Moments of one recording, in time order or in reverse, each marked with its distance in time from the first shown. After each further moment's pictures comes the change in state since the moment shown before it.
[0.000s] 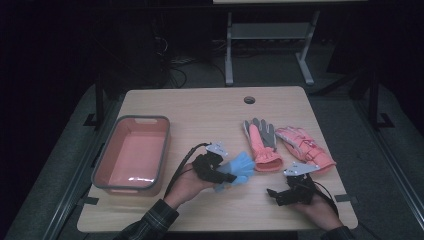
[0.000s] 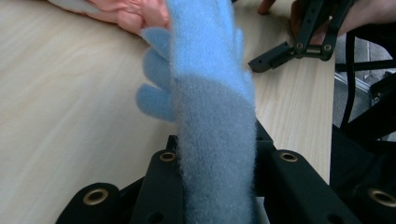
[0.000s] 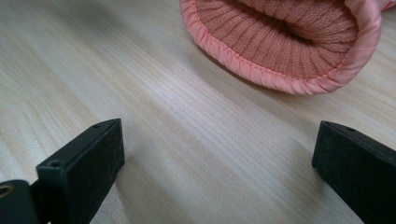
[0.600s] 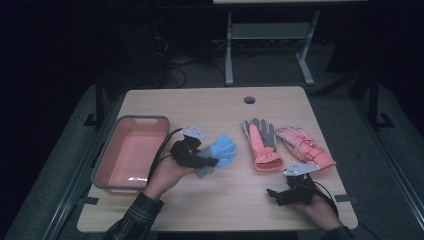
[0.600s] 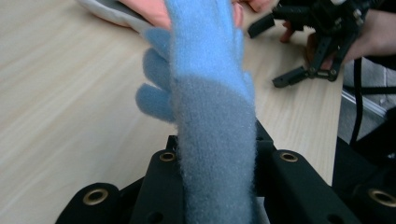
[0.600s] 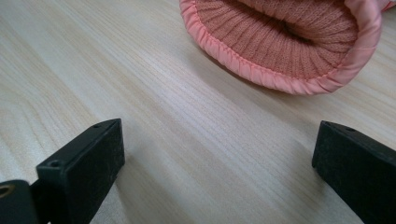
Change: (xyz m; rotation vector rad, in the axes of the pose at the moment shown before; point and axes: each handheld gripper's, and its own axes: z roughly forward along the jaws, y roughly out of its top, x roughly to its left) left arm 0.024 0.000 -0.064 -0.072 0.077 -0.054; right arm 0.000 0.000 0.000 -0.003 -0.001 -0.006
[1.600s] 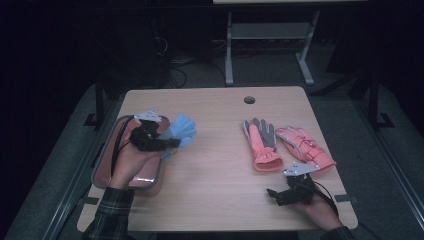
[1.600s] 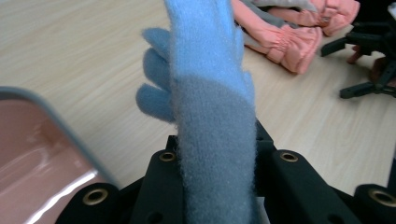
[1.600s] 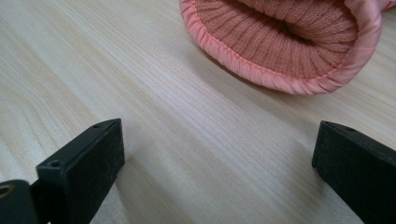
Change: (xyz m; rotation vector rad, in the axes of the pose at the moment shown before) left arm 0.055 -0.026 -0.084 -0.076 0.197 -0.111; right arm 0.000 0.000 0.000 0.001 0.000 0.000
